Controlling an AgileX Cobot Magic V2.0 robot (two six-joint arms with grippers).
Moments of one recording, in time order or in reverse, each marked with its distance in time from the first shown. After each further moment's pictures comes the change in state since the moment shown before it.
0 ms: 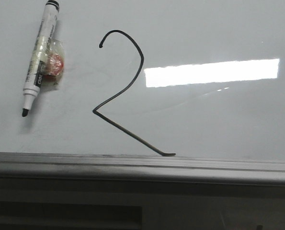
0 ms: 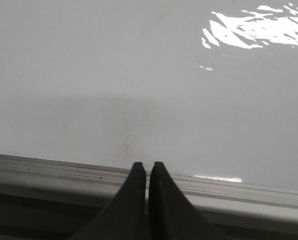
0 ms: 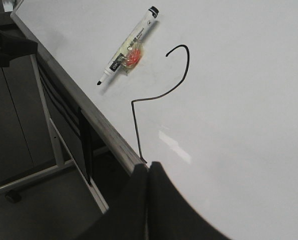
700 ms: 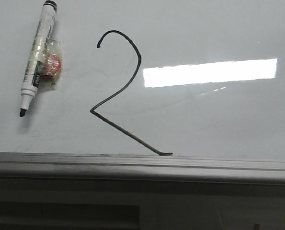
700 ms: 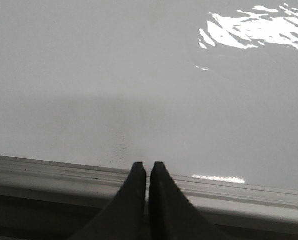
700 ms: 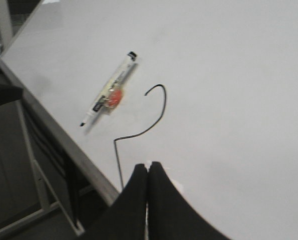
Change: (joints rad) left arm 0.000 0.000 0.000 0.000 0.000 -0.002; right arm -0.110 0.000 0.000 0.036 -0.127 0.000
